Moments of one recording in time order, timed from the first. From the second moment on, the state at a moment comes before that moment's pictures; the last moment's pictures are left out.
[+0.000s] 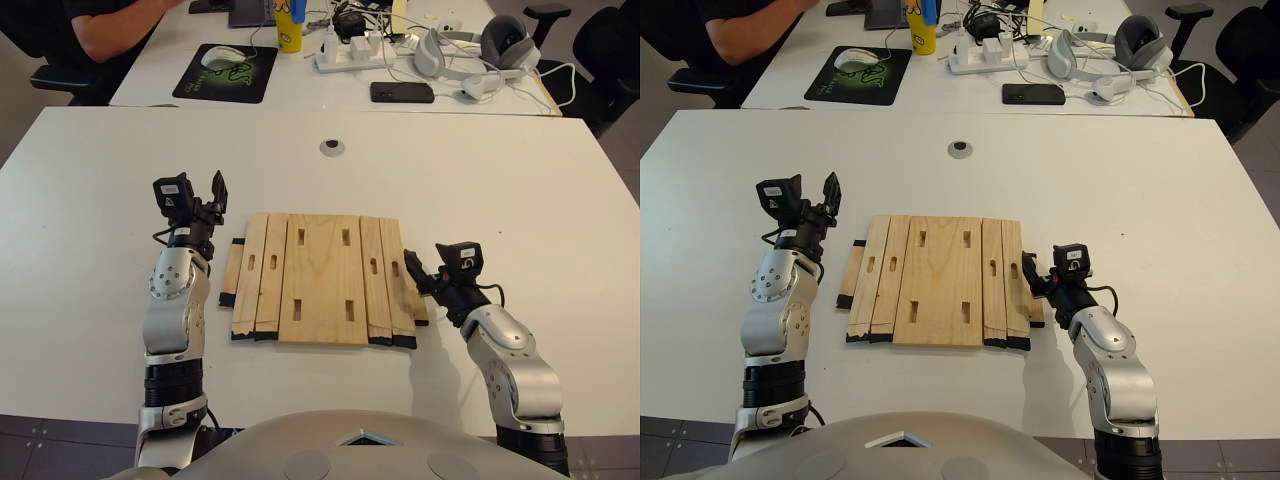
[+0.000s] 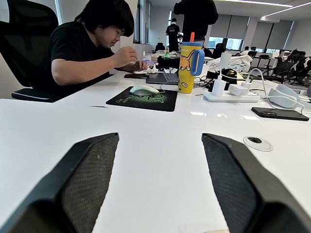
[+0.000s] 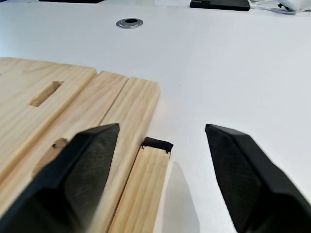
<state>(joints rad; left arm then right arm) -0.07 0.09 0.13 -0.21 -0.14 0.27 -0.03 0.26 -0.24 -0.06 -0.48 0.21 0.58 0.24</state>
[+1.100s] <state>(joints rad) -0.01 0.08 0.16 -0.30 -0.14 0.31 0.01 0.26 -0.43 -0.05 -0.45 0.17 0.68 0.33</state>
